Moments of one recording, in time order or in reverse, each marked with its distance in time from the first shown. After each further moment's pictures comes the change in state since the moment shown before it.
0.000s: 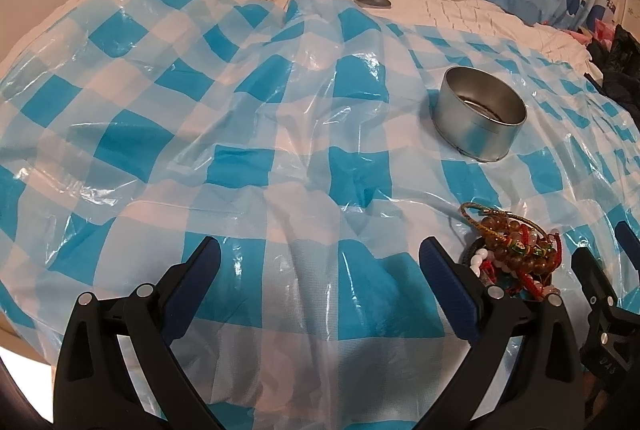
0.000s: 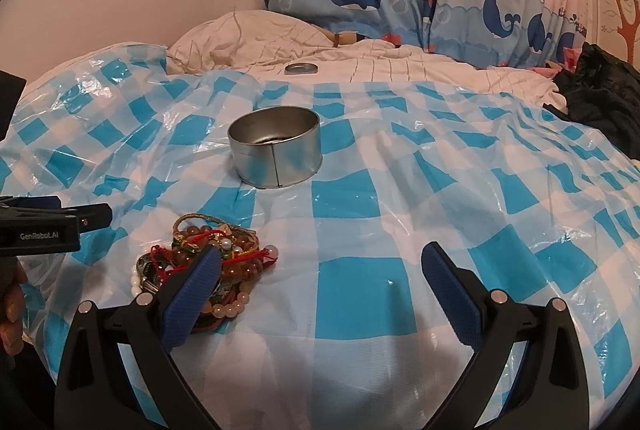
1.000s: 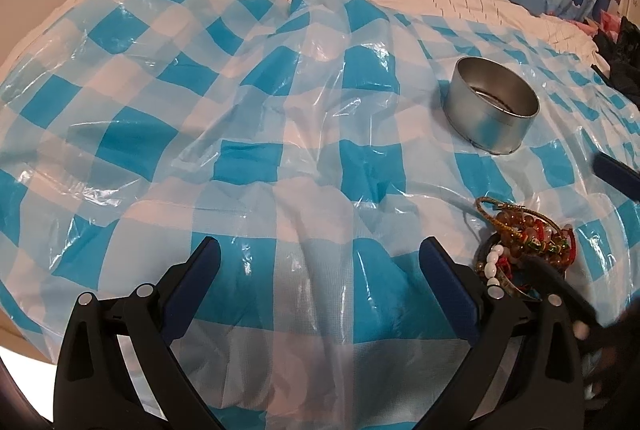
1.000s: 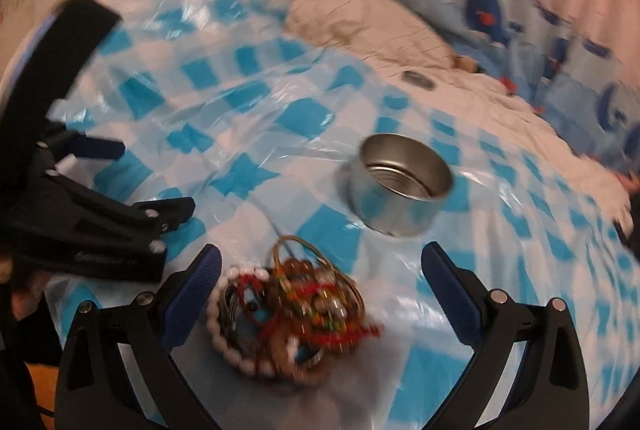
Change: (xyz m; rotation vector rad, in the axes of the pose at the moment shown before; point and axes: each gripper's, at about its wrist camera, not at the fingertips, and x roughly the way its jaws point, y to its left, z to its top) left arm 0.008 0.003 0.003 0.011 0.032 0.024; right arm 0.030 0.078 0.041 -0.427 0.098 0.239
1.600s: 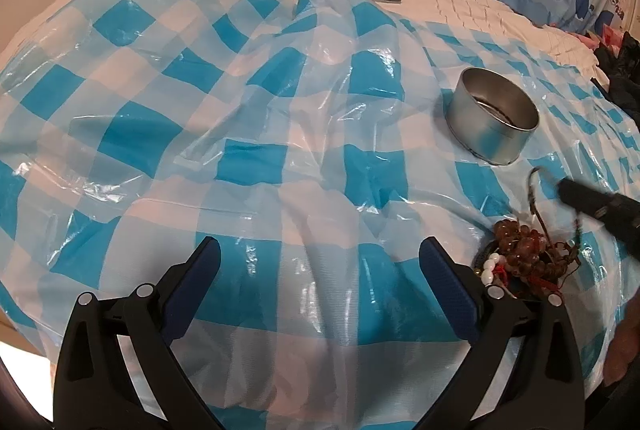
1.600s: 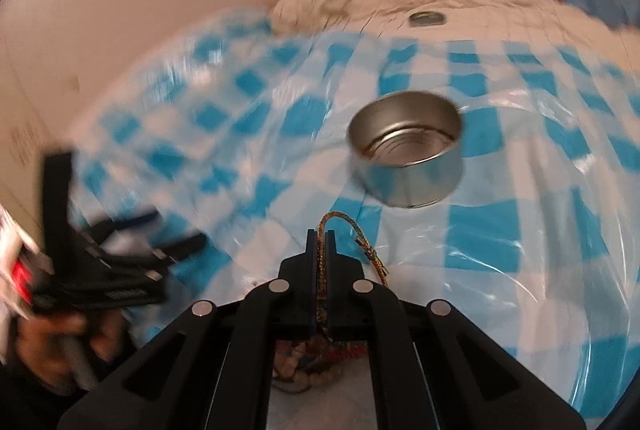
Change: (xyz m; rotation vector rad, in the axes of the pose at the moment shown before) left arm -0.002 0.007 0.004 -0.040 0.002 -0.035; right arm 0.001 -0.083 -0.010 0.439 0.021 0.356
